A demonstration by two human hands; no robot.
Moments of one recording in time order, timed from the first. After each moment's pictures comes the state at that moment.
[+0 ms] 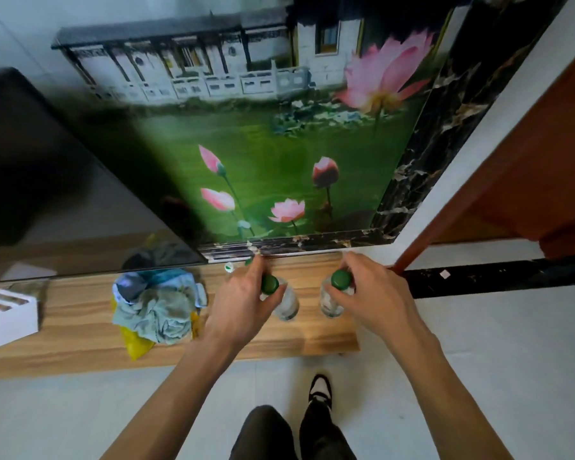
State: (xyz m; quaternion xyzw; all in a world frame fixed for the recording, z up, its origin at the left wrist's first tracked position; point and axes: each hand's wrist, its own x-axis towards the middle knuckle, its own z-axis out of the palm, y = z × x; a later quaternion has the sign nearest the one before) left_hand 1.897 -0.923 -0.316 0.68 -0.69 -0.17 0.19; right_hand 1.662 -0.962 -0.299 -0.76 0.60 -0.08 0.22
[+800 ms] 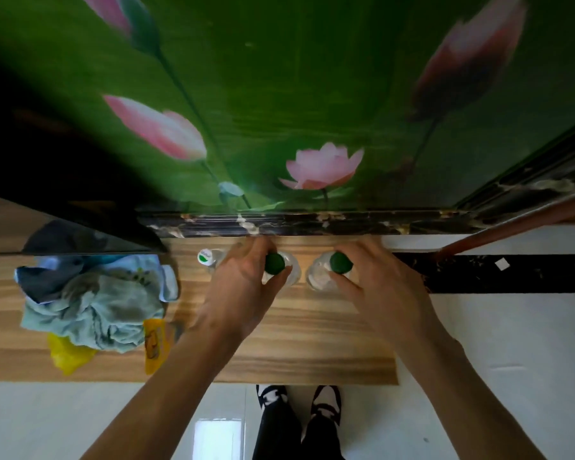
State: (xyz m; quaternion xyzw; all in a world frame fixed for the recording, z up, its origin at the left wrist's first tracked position) left_hand 1.956 -1.069 -0.583 0.70 -0.67 -0.19 0.18; right_hand 1.738 -1.108 -0.562 -0.80 0.56 -0.03 0.21
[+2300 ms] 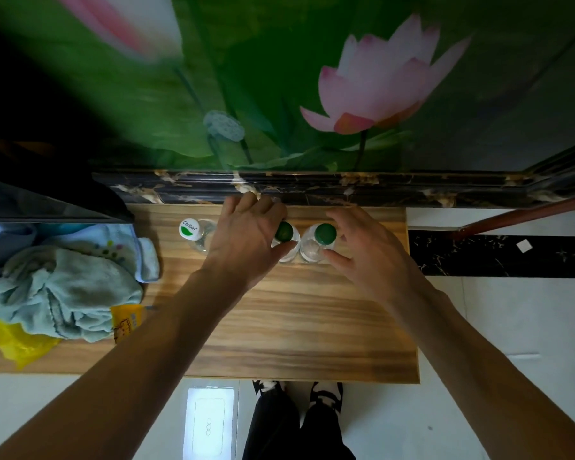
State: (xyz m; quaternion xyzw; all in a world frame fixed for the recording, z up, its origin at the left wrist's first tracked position) left_hand 1.985 -1.115 -0.702 0.66 -0.74 -0.10 0.04; right_hand 1.774 -1.142 -0.688 -0.81 0.52 -0.02 0.28
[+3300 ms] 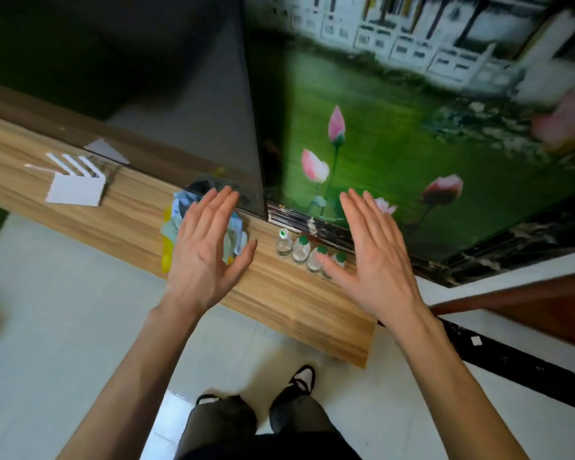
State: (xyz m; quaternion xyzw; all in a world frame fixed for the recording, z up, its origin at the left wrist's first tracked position) left_hand 2.027 -0.856 -0.313 0.77 -0.58 0.02 0.28; right_hand 1.790 -1.001 -0.291 -0.91 0.36 -0.13 0.14
